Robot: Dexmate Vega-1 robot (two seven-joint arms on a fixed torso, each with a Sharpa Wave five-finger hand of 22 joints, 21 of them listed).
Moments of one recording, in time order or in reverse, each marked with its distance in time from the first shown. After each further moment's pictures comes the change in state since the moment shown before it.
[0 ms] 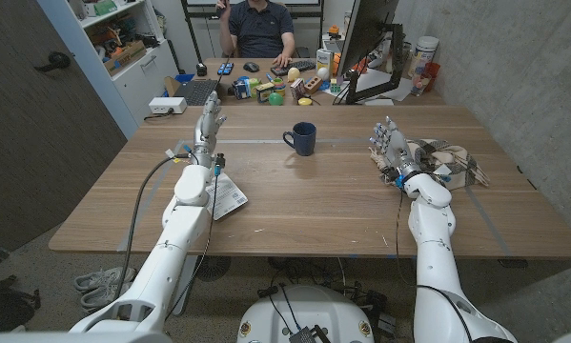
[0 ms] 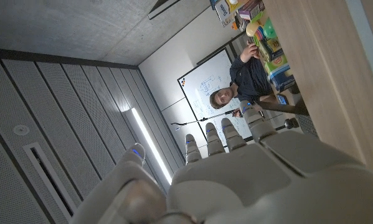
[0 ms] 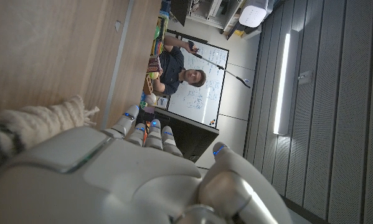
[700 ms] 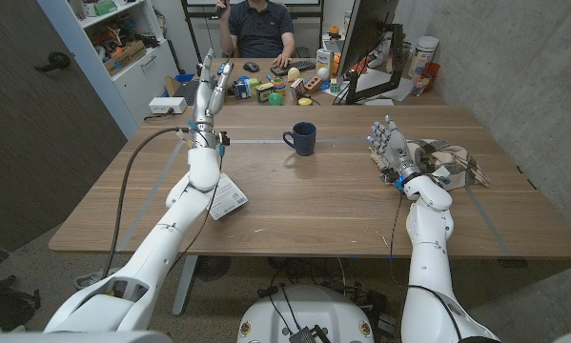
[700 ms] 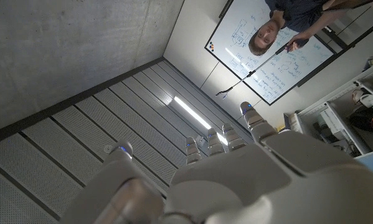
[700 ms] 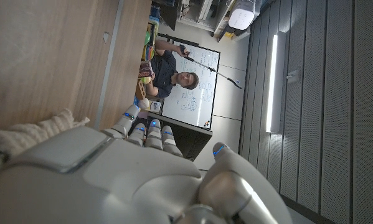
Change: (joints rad) left arm -0.124 0.109 0.165 0.032 0.357 -0.113 0.382; left_hand 0.047 -0.033 -0.016 -0.048 0.011 -0.049 -0.005 -0.005 0.005 -0.091 -0.014 -0.023 0.000 -0.062 0.010 -0.035 0.005 -0.062 -0.006 -0.017 0.003; right arm -0.007 0.072 0.057 -0.044 -0.027 0.015 0.082; right_hand 0.000 0.000 0.000 0.000 0.000 0.006 0.005 0.000 0.000 0.000 0.000 0.000 0.000 0.000 0.000 0.000 0.000 0.000 0.000 -0.004 0.000
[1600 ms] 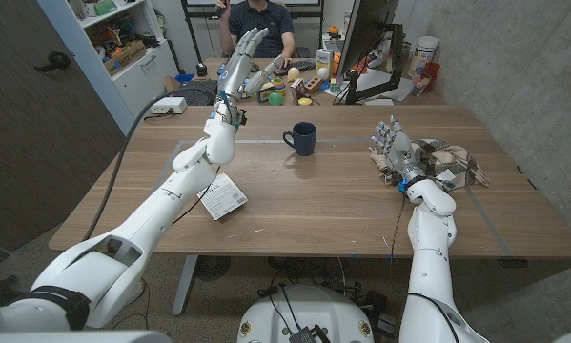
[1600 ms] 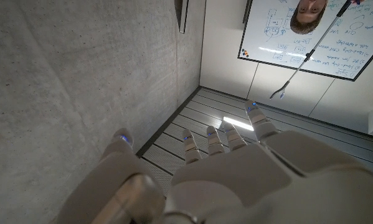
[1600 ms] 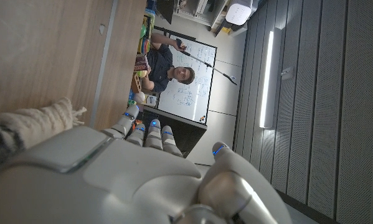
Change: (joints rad) left arm -0.191 0.132 0.235 -0.039 0.271 0.195 -0.039; left_hand 0.098 0.018 0.021 -0.061 0.004 0.112 0.000 0.045 0.009 0.007 0.007 0.012 0.000 -0.003 0.023 0.000 0.000 -0.001 0.092 0.008 -0.003; right arm -0.037 0.019 0.013 -0.050 0.015 0.031 -0.001; right_hand -0.007 0.007 -0.003 0.003 0.000 0.000 0.000 0.000 0.000 0.000 0.000 0.000 0.000 0.004 0.004 0.000 0.000 0.007 0.000 -0.008 0.000
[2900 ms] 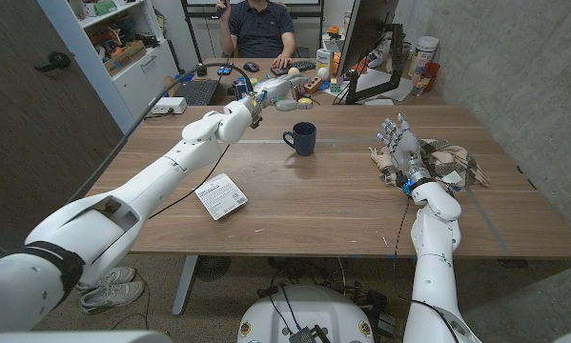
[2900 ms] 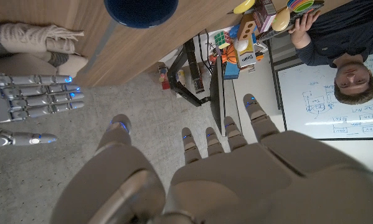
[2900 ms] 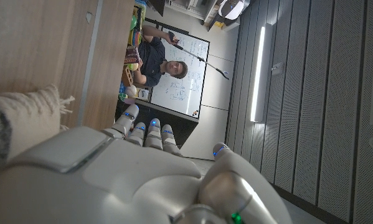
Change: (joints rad) left arm -0.214 0.063 0.236 0.060 0.103 0.122 -0.512; left_hand 0.126 -0.013 0.002 -0.069 0.013 0.032 0.000 0.003 0.000 0.004 -0.032 0.015 0.000 0.059 0.012 0.021 0.005 0.093 0.003 0.007 0.000; right arm -0.030 -0.014 -0.011 -0.027 0.058 0.033 -0.006; right_hand -0.004 -0.004 -0.008 0.002 0.000 0.020 0.002 0.000 0.000 0.009 0.002 0.000 0.000 0.005 0.016 0.000 0.000 0.011 0.011 -0.008 0.000
